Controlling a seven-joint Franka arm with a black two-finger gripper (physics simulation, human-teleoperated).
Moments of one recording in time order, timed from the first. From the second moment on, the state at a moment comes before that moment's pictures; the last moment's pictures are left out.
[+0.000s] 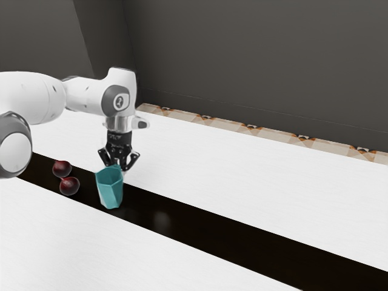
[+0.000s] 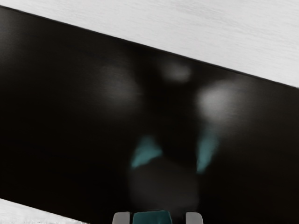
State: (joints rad) arm 0.15 0.59 -0.01 -1.49 0.06 1.69 -0.15
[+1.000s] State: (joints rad) arm 0.15 0.64 -0.02 -1.50 -0.15 1.71 -0.11
